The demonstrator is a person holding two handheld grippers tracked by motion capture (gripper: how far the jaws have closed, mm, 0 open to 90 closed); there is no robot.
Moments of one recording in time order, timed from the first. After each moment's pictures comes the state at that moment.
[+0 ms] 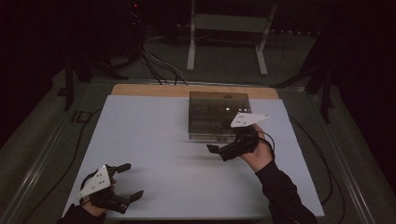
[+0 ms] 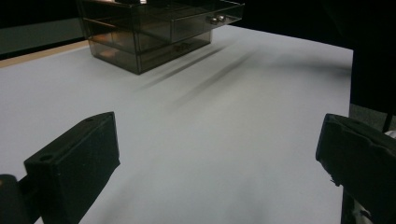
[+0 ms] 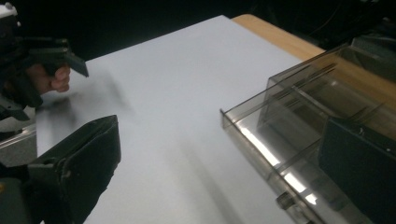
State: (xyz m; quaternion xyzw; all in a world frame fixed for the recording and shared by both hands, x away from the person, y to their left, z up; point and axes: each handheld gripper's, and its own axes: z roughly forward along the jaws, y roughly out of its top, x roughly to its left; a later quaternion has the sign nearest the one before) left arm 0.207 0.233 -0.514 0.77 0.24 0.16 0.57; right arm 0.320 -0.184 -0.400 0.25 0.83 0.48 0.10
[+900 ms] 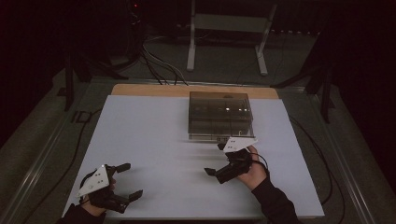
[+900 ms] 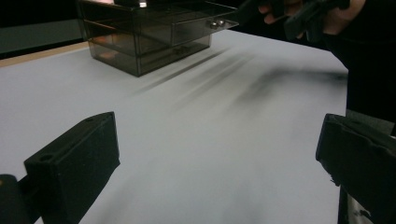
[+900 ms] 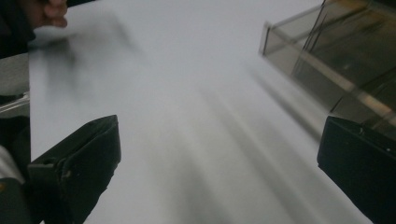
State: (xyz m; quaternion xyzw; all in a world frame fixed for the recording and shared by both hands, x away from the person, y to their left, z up) left arm 0.208 0.235 -0.514 0.76 0.25 0.15 0.58; right arm 0.294 -0.180 -0.469 0.23 0.86 0.44 0.09
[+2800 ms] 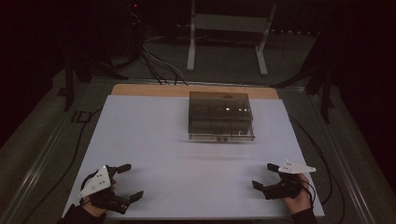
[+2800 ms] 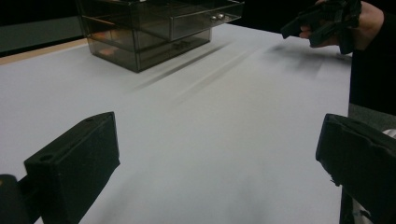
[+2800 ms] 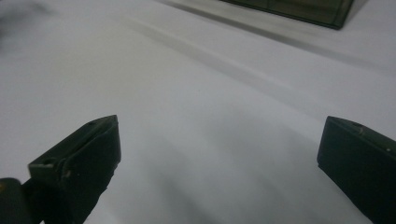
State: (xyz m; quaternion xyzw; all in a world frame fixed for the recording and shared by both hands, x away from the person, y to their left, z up) left arm 0.207 0.233 -0.515 0.77 0.24 0.15 0.57; right arm 0.245 -0.329 -0.522 0.38 0.80 0.45 0.12
